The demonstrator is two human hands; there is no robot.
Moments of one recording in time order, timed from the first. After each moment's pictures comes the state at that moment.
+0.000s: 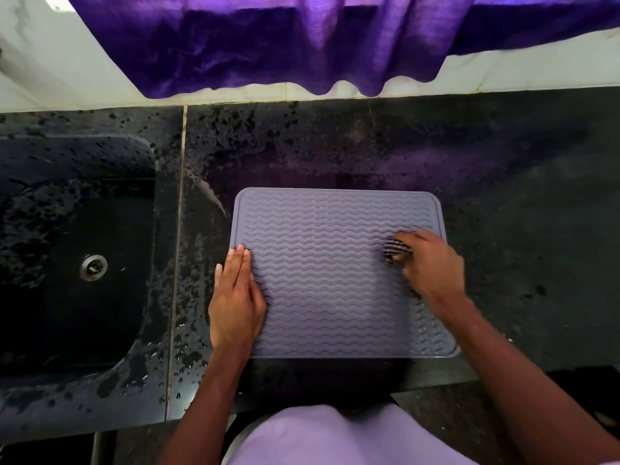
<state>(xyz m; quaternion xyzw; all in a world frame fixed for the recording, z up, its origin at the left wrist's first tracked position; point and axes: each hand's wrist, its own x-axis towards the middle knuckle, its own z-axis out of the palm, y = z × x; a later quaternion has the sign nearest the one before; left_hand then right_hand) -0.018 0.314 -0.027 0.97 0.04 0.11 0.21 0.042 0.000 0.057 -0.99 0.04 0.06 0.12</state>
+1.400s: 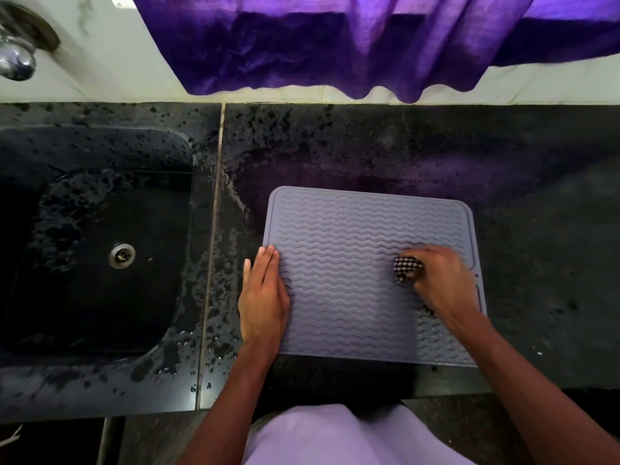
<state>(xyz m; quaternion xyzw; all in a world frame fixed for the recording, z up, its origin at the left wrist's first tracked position) -0.019 0.319 -0.030 0.96 0.06 0.15 0.24 0.031 0.037 0.058 -0.99 0.01 0.07 0.13</state>
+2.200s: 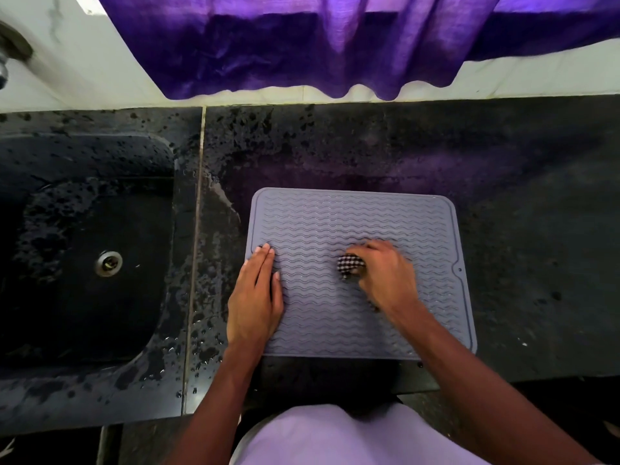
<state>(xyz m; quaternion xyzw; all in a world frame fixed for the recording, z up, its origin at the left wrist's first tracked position) -0.016 0.316 -0.025 0.97 -0.02 0.13 0.23 0.032 0.088 0.052 -0.98 -0.06 0.09 0.19</state>
